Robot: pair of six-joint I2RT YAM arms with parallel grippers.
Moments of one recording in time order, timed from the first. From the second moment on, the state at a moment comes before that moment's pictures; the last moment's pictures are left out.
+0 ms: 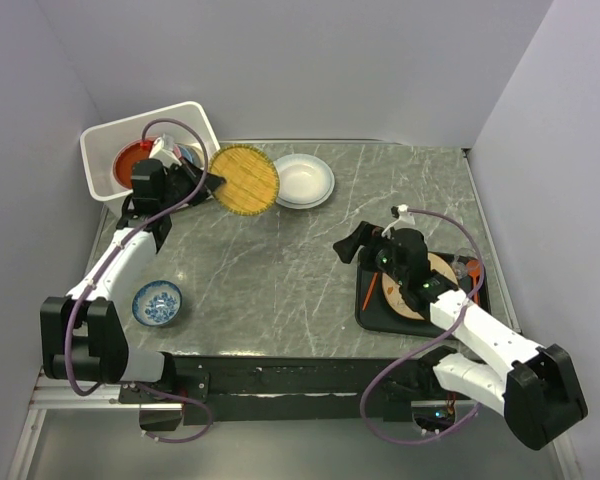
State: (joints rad) left arm -0.08 1.36 0.99 0.12 0.39 -0.72; right arm 0.46 1.01 0.51 0.09 -0.04 0.69
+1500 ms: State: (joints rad) left arm 0.18 1.52 1.14 0.10 0.31 -0.91; right arm 0.46 1.14 0.52 0.10 -0.07 0.64
